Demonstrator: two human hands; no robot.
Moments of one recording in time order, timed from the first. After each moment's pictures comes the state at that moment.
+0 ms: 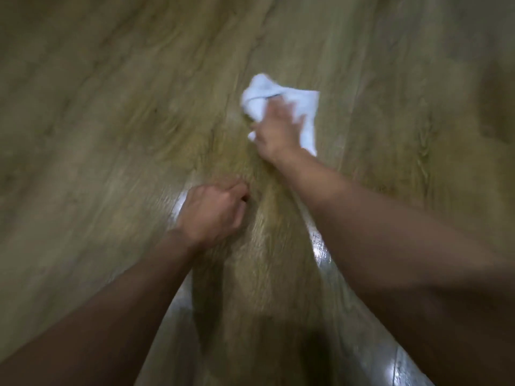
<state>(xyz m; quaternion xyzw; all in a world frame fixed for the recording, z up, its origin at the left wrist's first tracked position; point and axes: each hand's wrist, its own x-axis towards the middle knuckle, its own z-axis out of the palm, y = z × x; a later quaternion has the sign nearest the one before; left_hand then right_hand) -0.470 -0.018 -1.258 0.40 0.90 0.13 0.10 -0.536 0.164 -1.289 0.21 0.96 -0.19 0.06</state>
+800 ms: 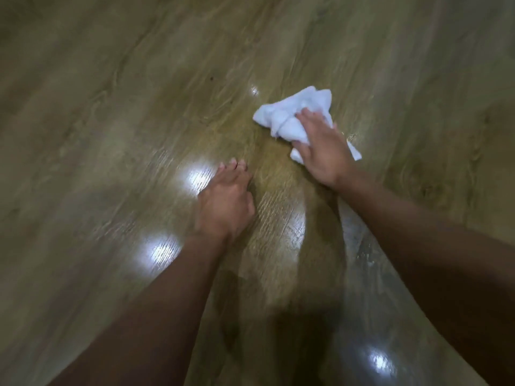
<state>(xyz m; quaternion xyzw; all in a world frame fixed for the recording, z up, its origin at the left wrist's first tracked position) -0.455 -0.075 -1.270 0.22 0.95 0.19 0.11 -0.481 0.141 -1.286 0.05 0.98 -0.20 0.04</state>
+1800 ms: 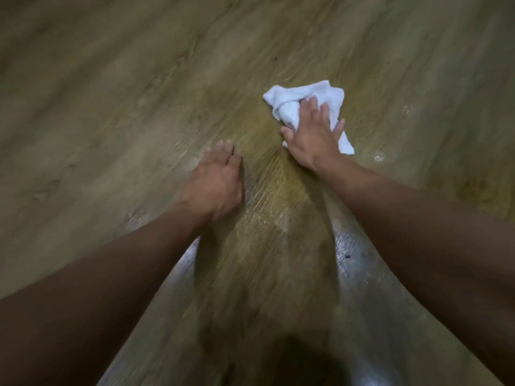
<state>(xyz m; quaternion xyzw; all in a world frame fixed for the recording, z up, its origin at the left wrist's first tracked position) -0.432 -0.183 -1.270 0.20 0.97 0.09 0.13 -0.490 0.023 -1.296 0.10 0.98 -0.16 0.07</state>
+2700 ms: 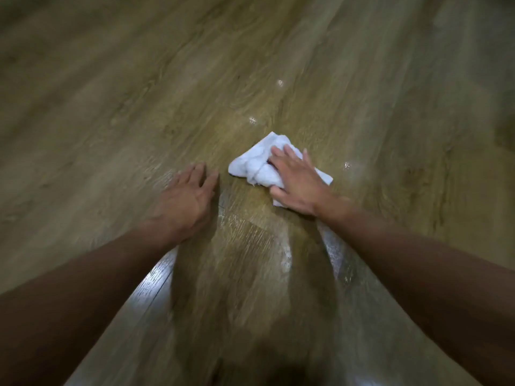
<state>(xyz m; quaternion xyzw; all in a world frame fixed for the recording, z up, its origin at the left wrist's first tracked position) -0.415 -0.207 -1.279 0.27 0.95 0.03 0.13 -0.389 0.047 -1.281 -0.09 0.99 -0.11 0.07</state>
